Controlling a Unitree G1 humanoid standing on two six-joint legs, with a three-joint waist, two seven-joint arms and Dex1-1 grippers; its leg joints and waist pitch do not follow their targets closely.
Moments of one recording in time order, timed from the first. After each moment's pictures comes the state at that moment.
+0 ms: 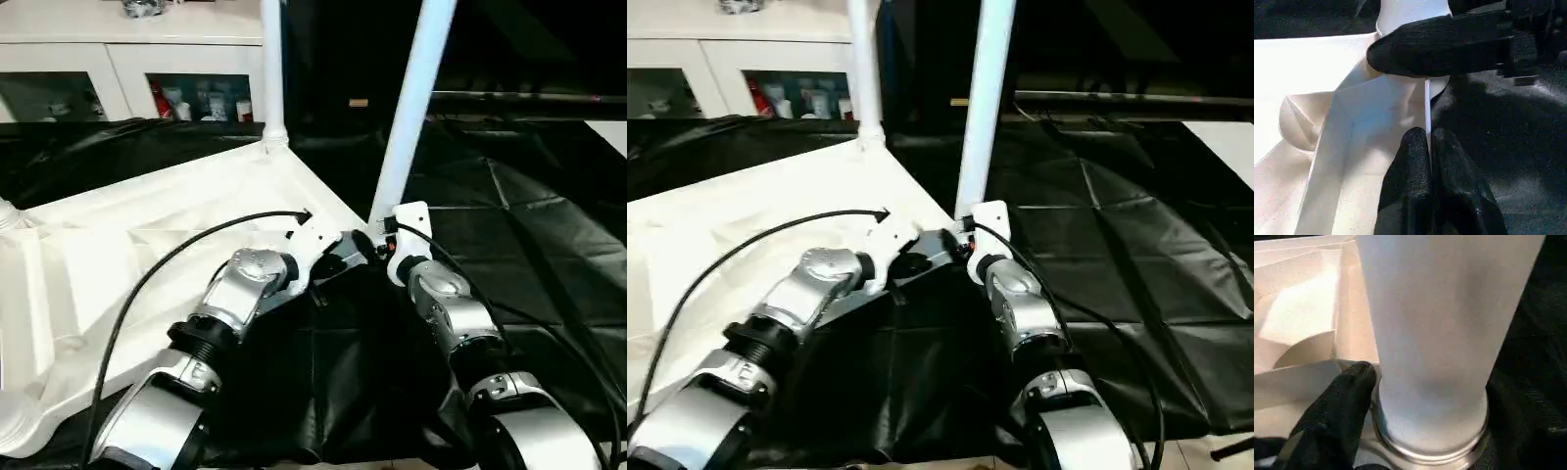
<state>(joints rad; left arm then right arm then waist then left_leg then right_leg) -0.69 0.13 -0.26 0.71 0.08 0.23 -0.70 -0.63 -0.09 0.00 0.85 0.11 0.04 0.30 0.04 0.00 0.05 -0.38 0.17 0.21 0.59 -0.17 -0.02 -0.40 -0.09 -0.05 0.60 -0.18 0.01</state>
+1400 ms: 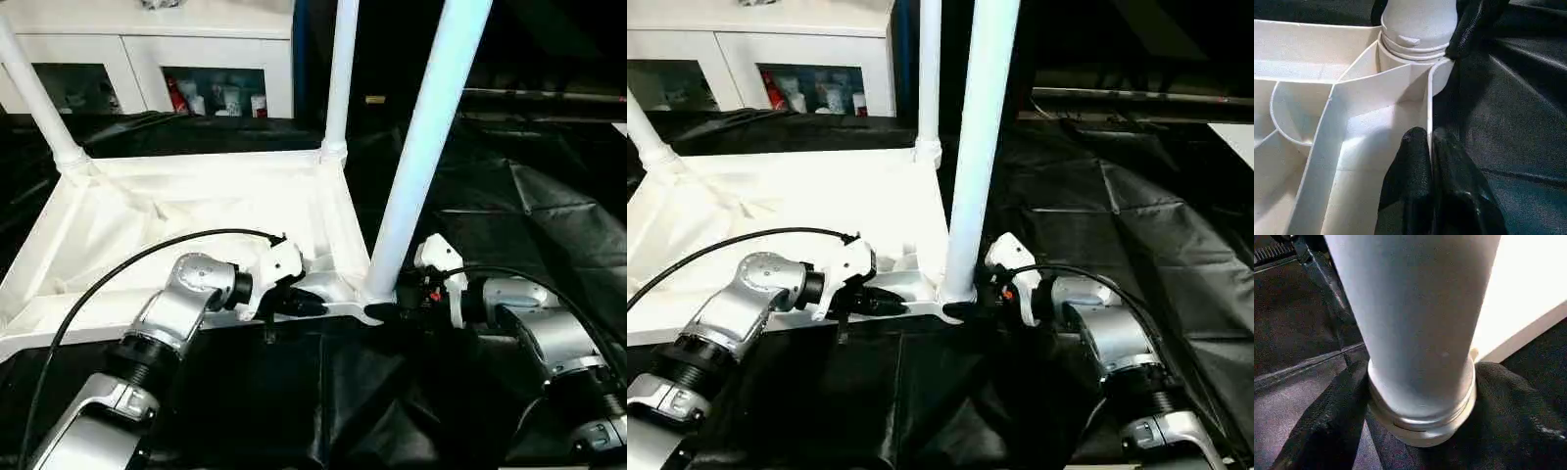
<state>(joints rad) -0.56 0.33 -0.30 0.50 -0.01 0.15 -1.22 -0.42 -0.46 0.19 0.39 0.18 0.25 1.09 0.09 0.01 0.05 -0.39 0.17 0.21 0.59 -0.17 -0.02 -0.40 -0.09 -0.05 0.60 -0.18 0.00</state>
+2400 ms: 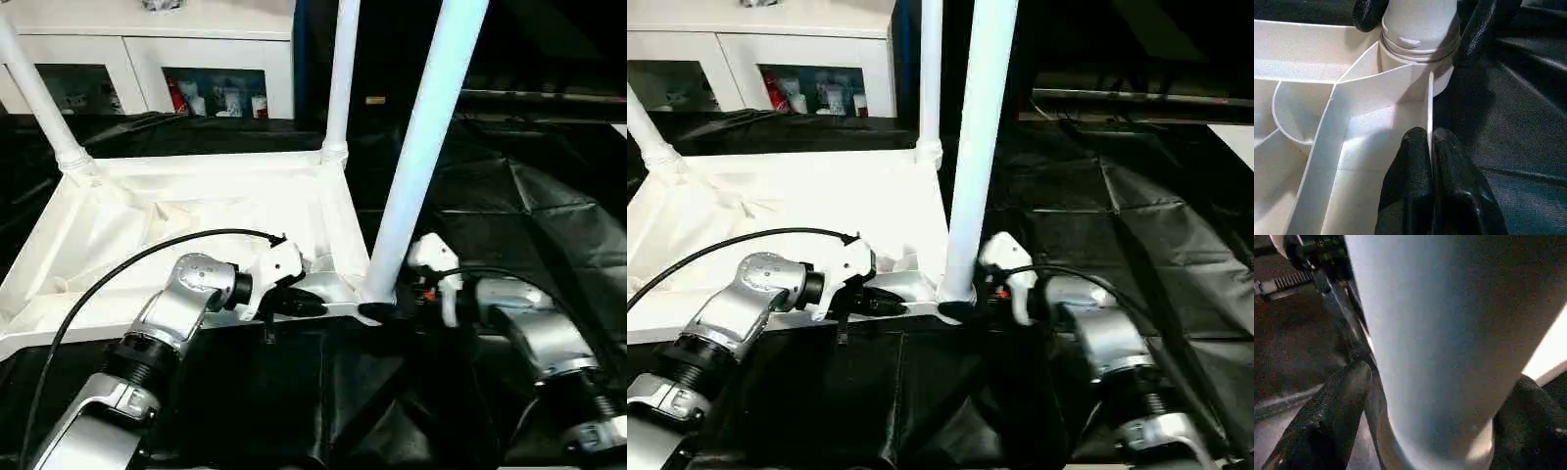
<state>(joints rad) -0.56 0.33 -0.30 0.51 0.00 0.14 -1.22 -0.41 -0.41 0.19 0.37 0.19 0.20 1.09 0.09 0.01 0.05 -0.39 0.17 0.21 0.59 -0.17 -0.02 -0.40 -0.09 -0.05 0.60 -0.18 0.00</state>
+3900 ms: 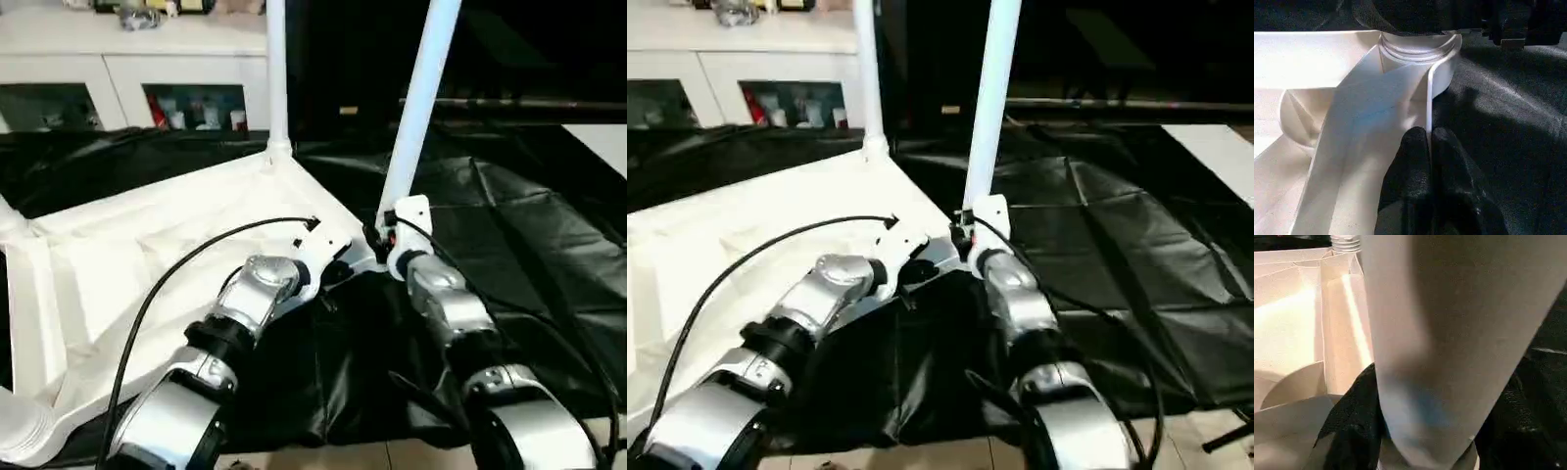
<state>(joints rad) -0.73 0.04 -0.25 0.81 0.11 0.24 -0.63 -0.67 -0.05 0.00 0.87 0.07 0.05 0.15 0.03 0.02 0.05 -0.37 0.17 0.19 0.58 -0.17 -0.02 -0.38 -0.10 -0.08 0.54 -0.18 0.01</state>
